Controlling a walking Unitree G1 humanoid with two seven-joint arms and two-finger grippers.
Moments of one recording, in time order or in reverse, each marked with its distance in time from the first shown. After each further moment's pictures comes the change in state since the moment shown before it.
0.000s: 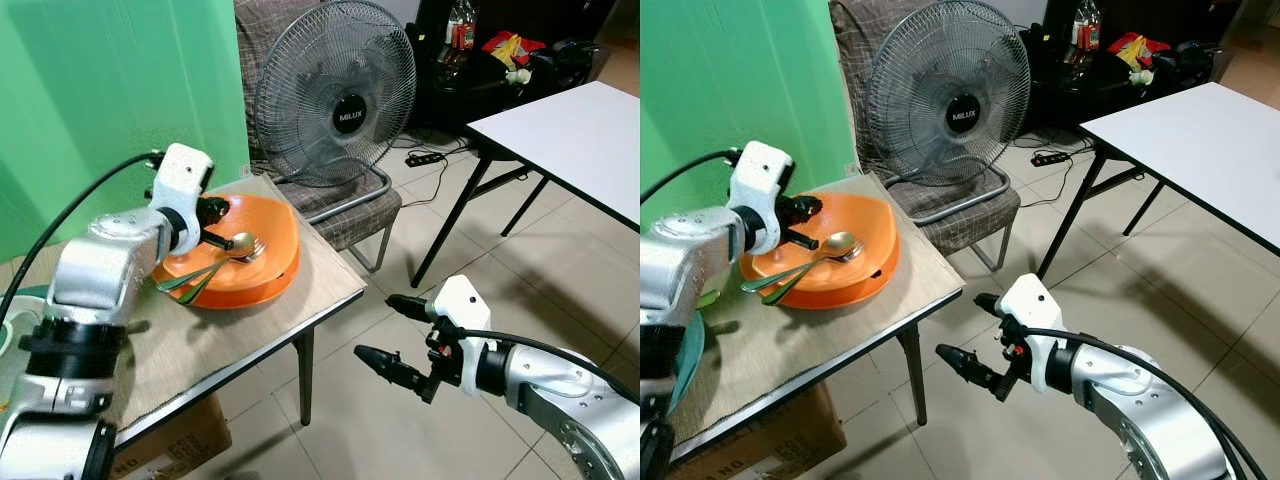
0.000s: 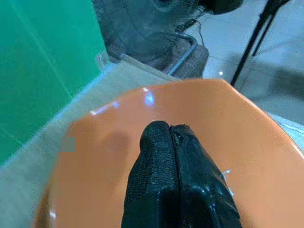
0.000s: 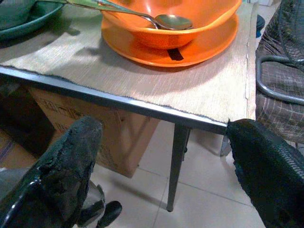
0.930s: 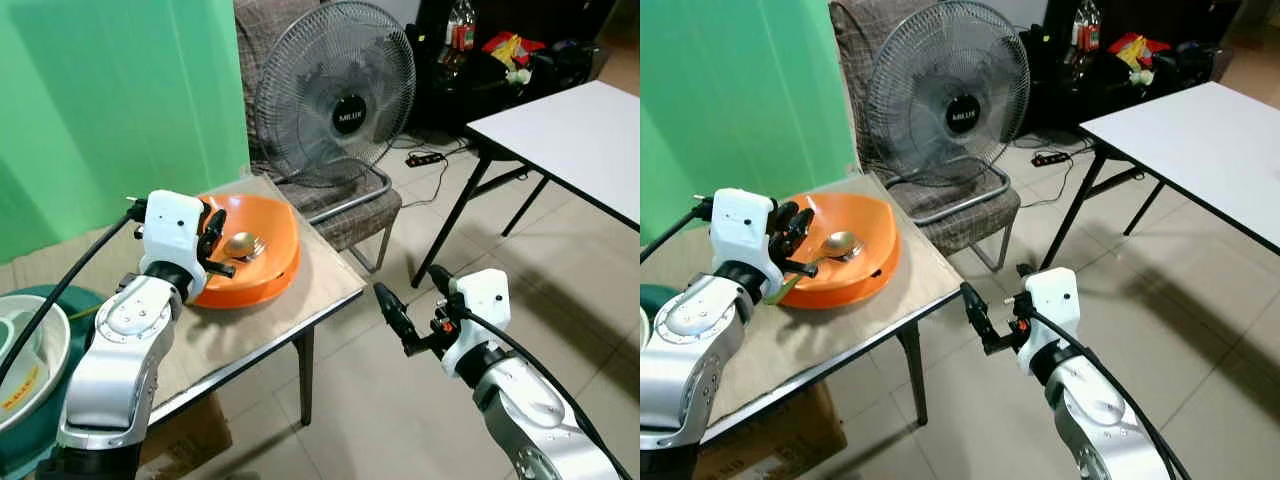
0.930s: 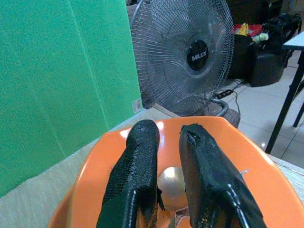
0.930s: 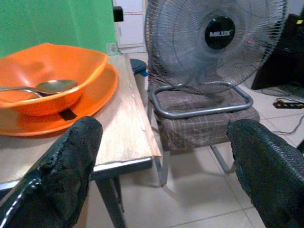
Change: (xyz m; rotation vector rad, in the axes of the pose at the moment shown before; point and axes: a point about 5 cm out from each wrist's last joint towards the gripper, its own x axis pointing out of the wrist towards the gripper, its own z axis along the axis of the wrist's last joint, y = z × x) left arm -0.039 -0.040 -0.026 -0.004 -0.345 0.241; right arm 0.009 -0.002 -0.006 0.146 -0.248 -0.532
